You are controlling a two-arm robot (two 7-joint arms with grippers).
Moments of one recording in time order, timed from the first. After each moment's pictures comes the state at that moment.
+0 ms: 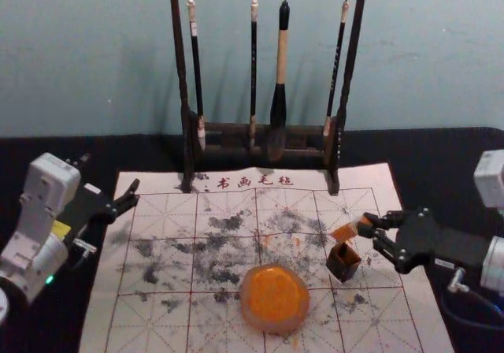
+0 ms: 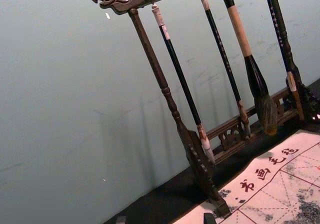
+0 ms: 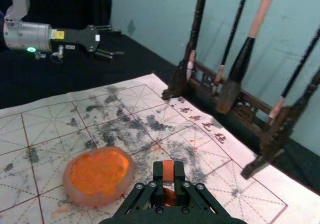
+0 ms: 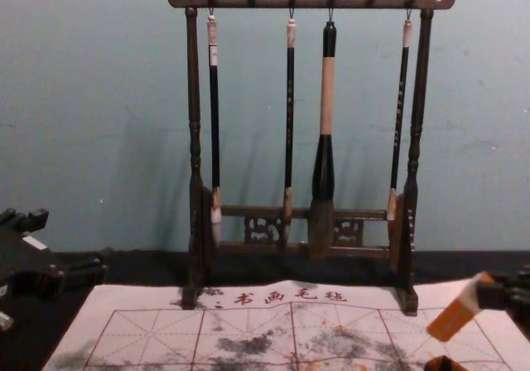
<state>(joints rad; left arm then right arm) -0.20 0.60 0.45 -1.41 -0.25 -0.12 0.03 0.18 0.72 -0.39 -1.55 0.50 0.00 0.66</state>
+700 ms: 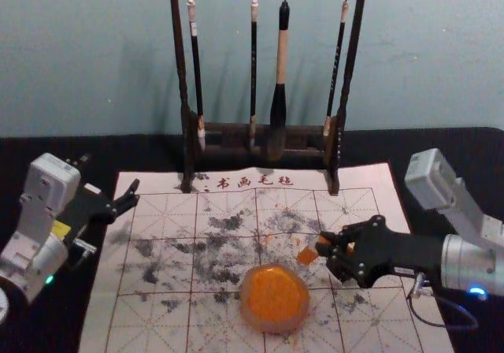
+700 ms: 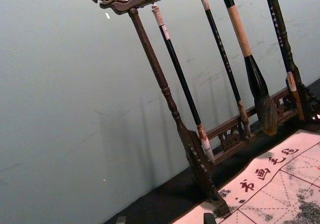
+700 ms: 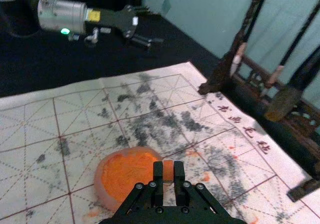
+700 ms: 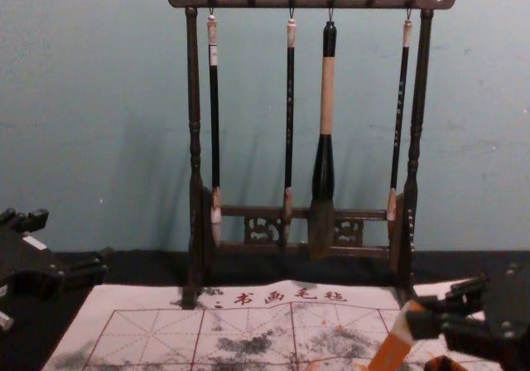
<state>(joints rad) -0.20 0.60 0.45 -1.41 -0.25 -0.12 0.03 0.29 0.71 -0.53 -1.60 0.42 0.15 0.69</state>
